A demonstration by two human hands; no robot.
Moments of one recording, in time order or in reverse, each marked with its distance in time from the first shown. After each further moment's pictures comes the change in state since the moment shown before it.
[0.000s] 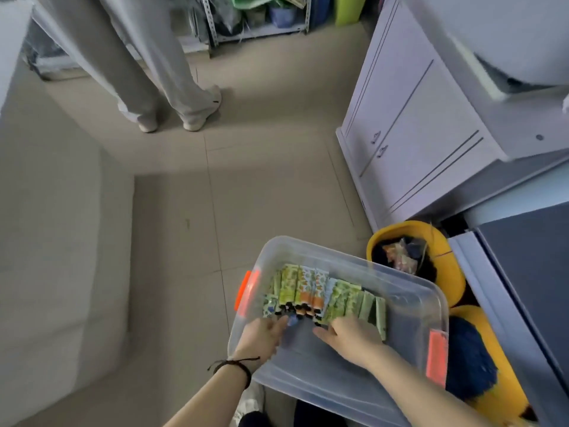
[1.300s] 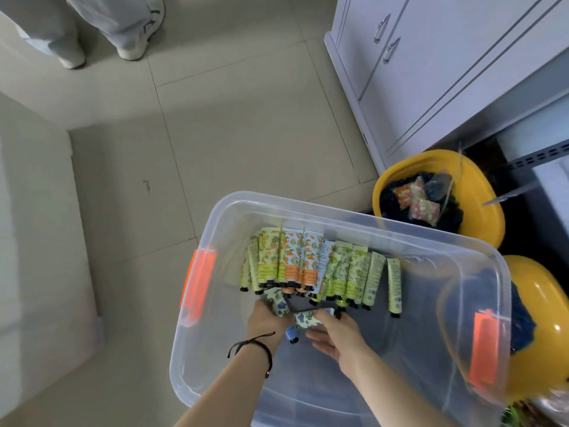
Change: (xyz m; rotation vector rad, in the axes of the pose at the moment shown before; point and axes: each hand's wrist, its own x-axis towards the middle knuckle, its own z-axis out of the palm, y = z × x) left_hand 0.132 -0.045 0.110 -0.234 0.109 -0.331; right_hand 0.096 0.040 0.135 1.668 -0.046 0.775
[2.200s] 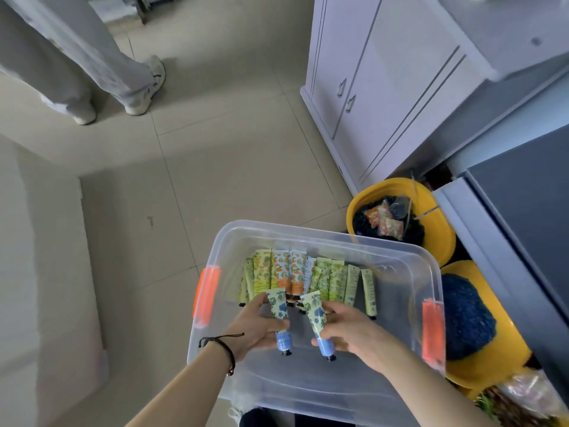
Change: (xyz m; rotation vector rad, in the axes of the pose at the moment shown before) left_hand -0.072 0.042 -0.066 -0.106 -0.434 0.154; right_hand -0.100 -0.045 -0.045 -0.351 -0.351 -0.260
